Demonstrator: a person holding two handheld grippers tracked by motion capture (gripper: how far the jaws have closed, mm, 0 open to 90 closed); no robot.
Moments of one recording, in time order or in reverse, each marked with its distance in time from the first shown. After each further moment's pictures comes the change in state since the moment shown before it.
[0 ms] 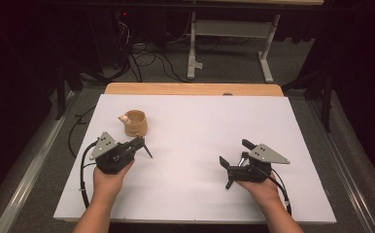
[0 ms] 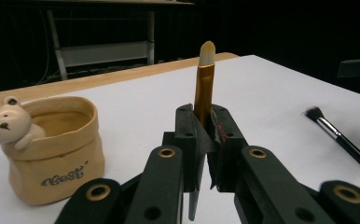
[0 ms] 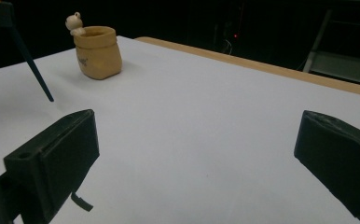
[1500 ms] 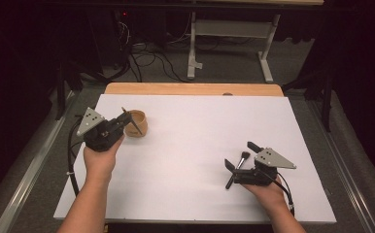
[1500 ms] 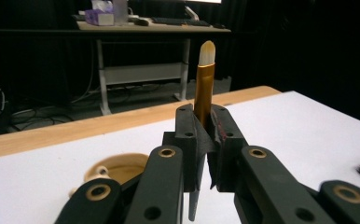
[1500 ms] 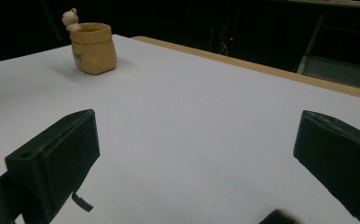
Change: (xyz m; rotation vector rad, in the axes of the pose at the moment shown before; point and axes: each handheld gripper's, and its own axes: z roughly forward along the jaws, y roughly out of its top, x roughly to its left) left arm 0.031 0.055 0.000 -0.080 0.149 -0.033; right arm -0.006 -0.009 -0.012 -0.014 -0.010 -0.023
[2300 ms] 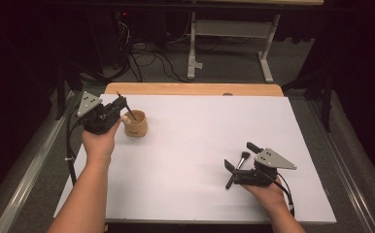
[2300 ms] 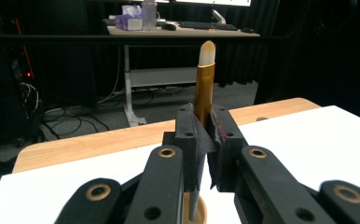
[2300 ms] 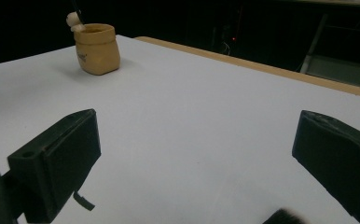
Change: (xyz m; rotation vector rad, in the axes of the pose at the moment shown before) left arm 0.026 0.020 0.026 0.007 0.099 -0.010; right arm 0.002 0.000 -0.001 -0.004 0.010 0.005
